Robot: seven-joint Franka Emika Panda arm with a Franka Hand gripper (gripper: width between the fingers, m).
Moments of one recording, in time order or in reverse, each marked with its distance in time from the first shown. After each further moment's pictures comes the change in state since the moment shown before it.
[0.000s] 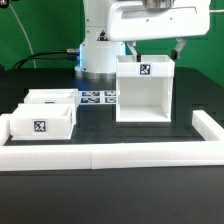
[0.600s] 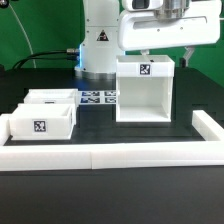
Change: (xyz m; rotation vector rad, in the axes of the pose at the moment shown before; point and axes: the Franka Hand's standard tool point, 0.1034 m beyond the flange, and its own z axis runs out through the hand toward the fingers) arm -0.001 -0.020 0.012 0.004 -0.006 -0.012
